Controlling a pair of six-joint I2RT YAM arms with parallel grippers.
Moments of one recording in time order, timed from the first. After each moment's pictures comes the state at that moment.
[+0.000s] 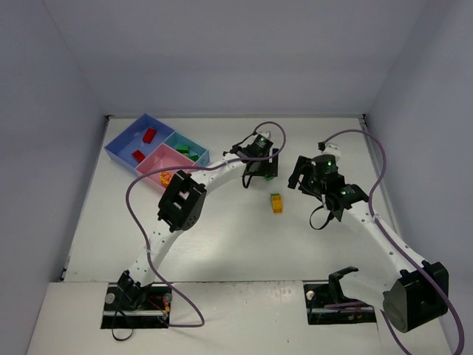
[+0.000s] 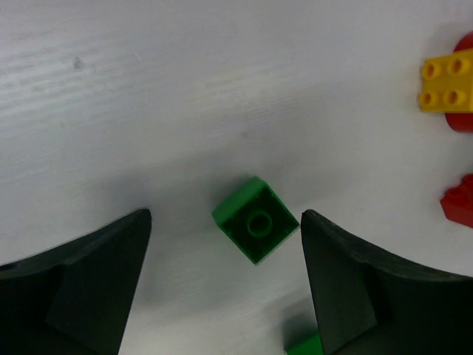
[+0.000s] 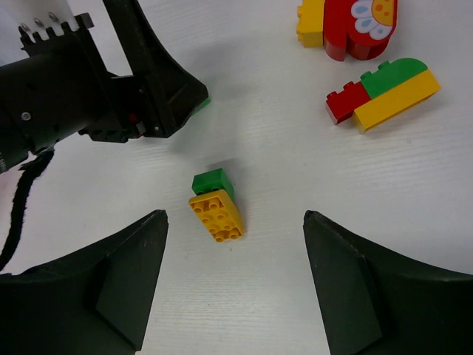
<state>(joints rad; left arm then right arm) -0.73 2.40 2.06 -0.50 -0.06 -0.57 0.34 1.12 0.83 -0.39 0.17 0.53</state>
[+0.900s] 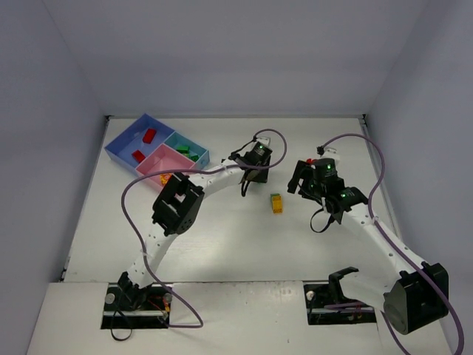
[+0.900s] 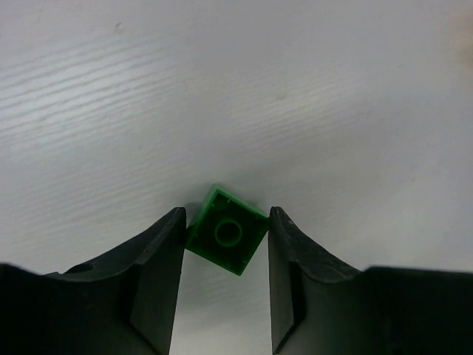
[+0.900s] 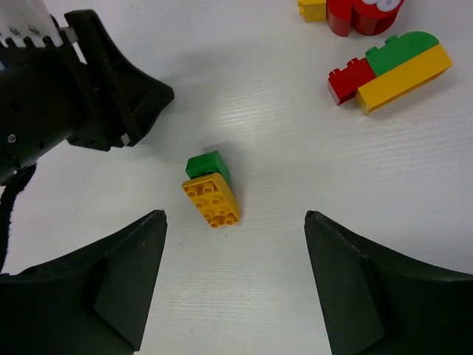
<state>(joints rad) -0.75 2.34 1.91 -0.42 -0.17 -0.49 0.34 1.10 0.79 -0.40 0.14 0.53</state>
